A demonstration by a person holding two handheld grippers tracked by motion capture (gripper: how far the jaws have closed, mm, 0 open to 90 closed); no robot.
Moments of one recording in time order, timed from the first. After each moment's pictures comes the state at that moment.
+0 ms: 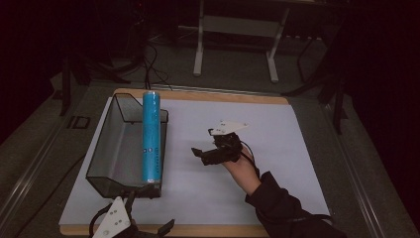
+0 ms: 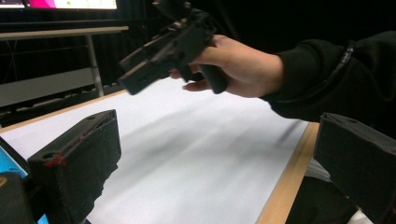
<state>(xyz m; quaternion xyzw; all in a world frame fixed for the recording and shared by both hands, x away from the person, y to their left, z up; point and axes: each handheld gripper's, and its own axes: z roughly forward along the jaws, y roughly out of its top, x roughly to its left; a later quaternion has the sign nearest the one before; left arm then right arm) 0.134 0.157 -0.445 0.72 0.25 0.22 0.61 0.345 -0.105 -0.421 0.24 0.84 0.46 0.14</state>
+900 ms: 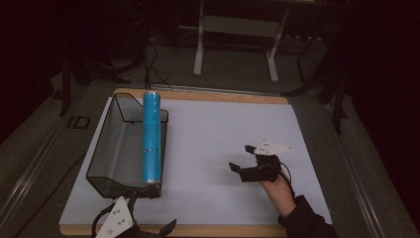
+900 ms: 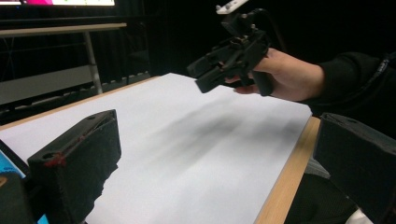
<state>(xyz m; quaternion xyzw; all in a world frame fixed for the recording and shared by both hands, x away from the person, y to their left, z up) 0.135 0.154 -0.447 0.72 0.25 0.22 0.61 0.310 -0.212 -0.452 0.30 0.81 0.47 0.15</state>
